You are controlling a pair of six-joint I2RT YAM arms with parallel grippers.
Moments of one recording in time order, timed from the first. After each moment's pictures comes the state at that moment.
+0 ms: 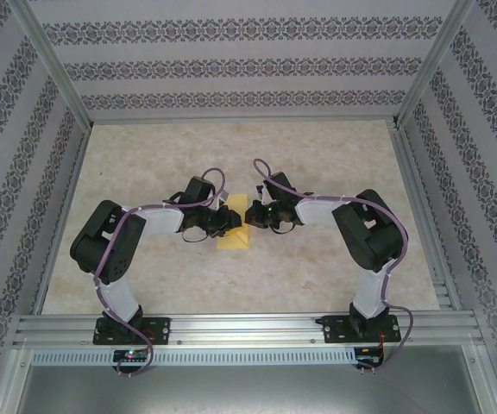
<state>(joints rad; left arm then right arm) -0.48 1.78 0.88 -0.02 0.70 -0.89 0.57 1.90 1.00 -0.06 -0.48 0.71</state>
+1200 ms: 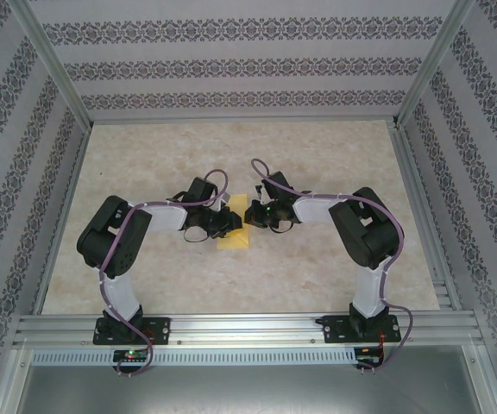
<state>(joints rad) -0.49 1.84 0.91 -0.04 0.71 -0.86 0.57 1.93 1.03 -0.08 -0.46 0.70</state>
